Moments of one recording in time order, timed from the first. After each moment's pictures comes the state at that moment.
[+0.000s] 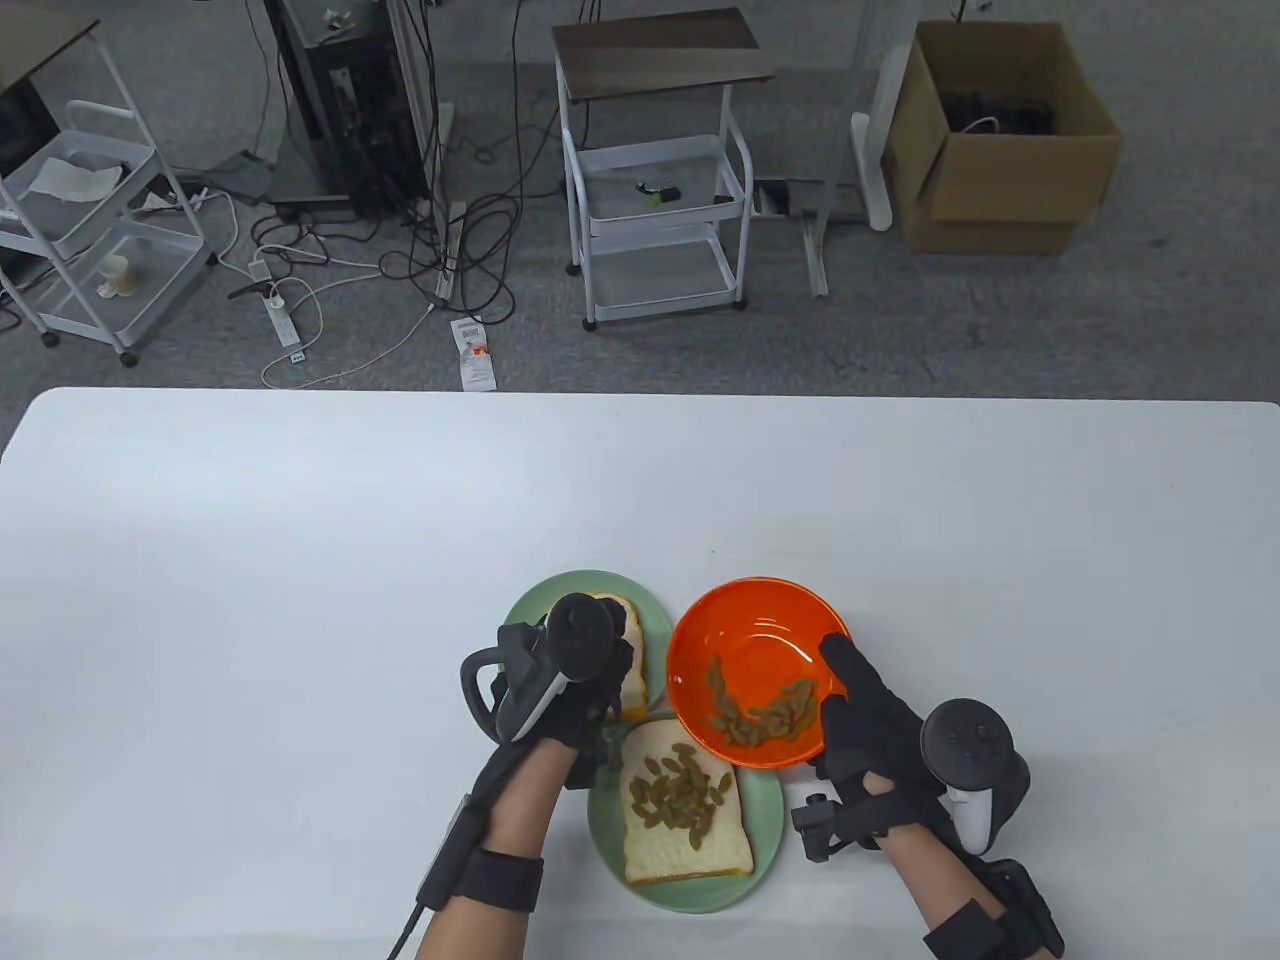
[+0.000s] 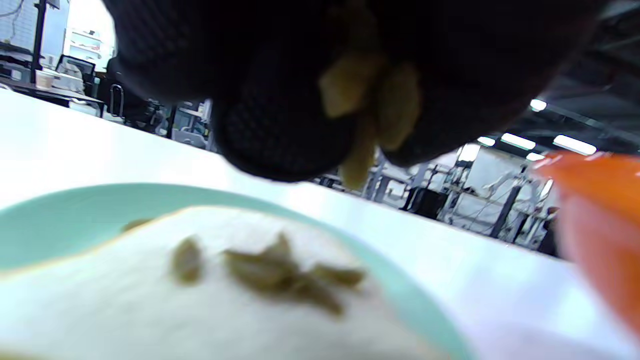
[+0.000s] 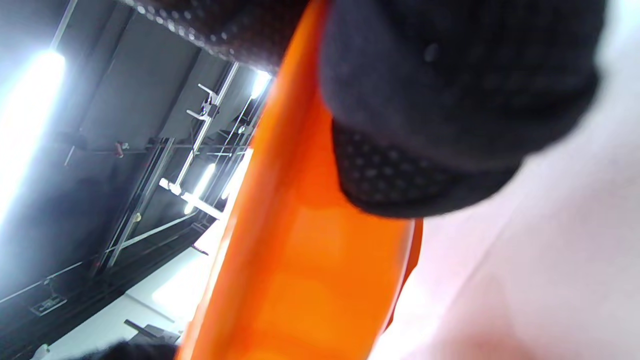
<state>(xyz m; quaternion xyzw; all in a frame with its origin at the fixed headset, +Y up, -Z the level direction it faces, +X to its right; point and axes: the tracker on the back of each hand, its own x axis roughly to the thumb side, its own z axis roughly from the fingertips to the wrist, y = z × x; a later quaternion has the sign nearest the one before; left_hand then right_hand) -0.114 -0.734 -0.331 0.04 0.03 0.14 0.99 0.219 -0.766 -0.266 -0.05 -0.09 0.85 0.52</state>
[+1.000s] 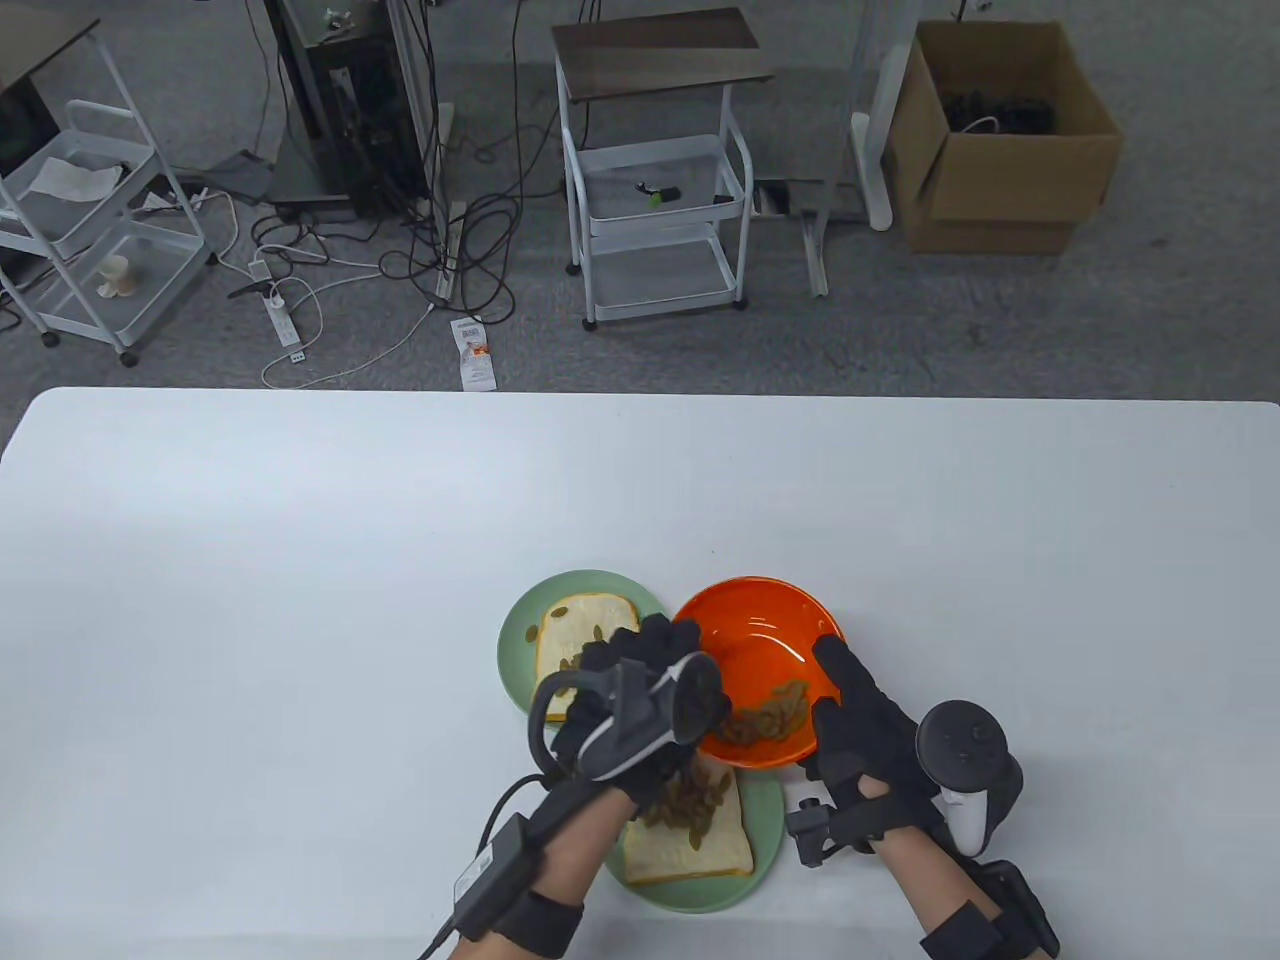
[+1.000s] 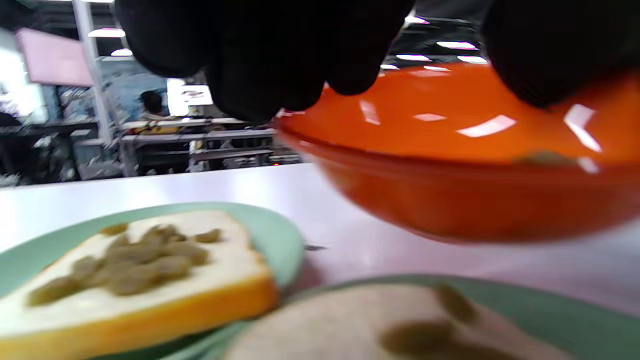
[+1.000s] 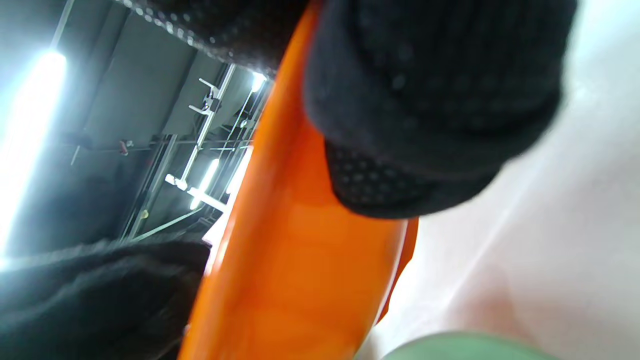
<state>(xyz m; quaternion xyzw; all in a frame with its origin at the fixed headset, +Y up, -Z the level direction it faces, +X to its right) -0.008 -0.705 -0.274 0.03 -0.13 -0.03 0.99 0.206 -0.766 -0.260 -0.03 -0.08 0.84 0.53</state>
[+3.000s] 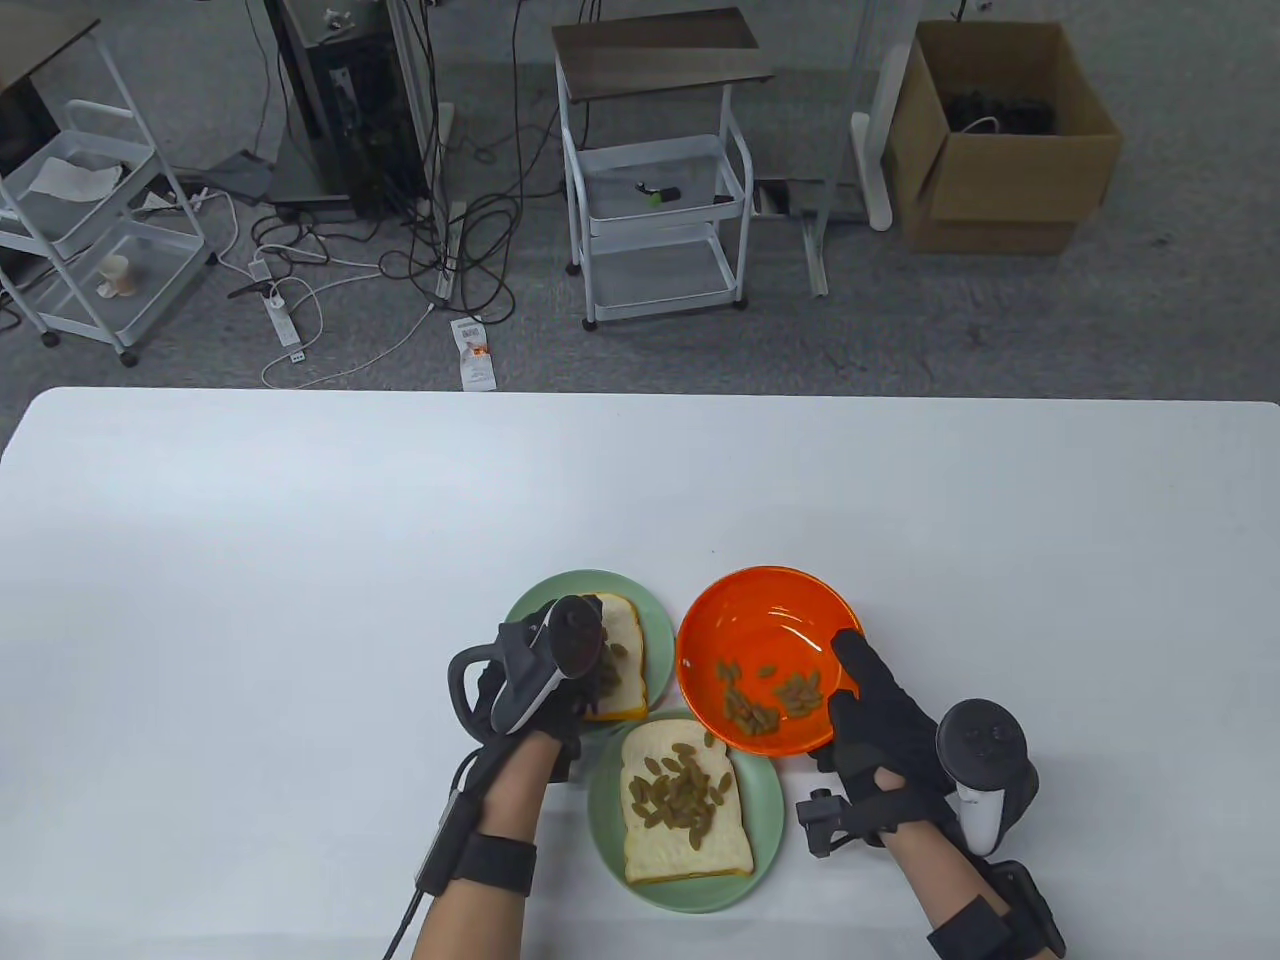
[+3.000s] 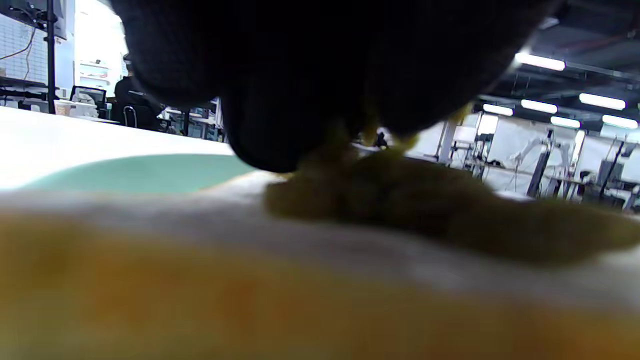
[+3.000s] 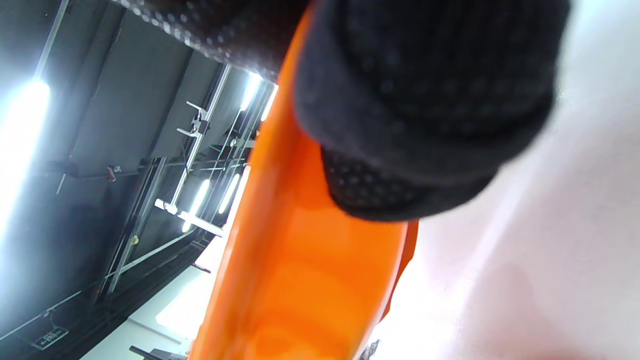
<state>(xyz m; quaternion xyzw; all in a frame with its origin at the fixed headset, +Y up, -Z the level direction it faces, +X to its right) -0.122 -0.755 -0.344 0.02 0.04 0.08 1.00 0.224 -0.767 -0.265 -0.07 -0.09 0.83 0.55</state>
